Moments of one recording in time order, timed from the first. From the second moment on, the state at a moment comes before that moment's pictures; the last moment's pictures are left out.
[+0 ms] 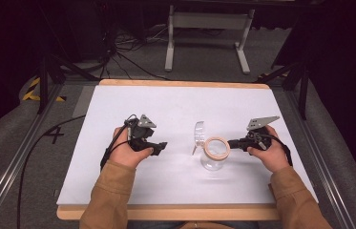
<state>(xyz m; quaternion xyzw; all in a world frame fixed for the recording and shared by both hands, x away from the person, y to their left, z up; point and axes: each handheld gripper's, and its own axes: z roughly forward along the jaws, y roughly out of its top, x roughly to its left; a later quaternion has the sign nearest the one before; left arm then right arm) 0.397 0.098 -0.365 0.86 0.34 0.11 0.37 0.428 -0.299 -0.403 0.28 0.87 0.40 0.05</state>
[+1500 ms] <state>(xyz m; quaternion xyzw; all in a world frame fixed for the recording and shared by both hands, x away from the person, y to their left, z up) 0.406 0.080 -0.363 0.87 0.31 0.09 0.37 0.405 -0.285 -0.415 0.22 0.91 0.36 0.00</state>
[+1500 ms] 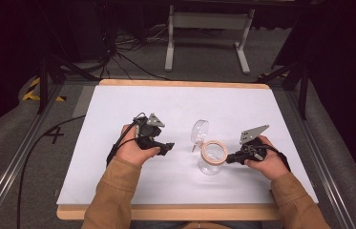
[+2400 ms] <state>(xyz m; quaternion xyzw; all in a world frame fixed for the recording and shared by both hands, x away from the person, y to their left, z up) 0.407 0.091 -0.368 0.87 0.33 0.09 0.37 0.384 -0.232 -0.419 0.14 0.93 0.34 -0.06</state>
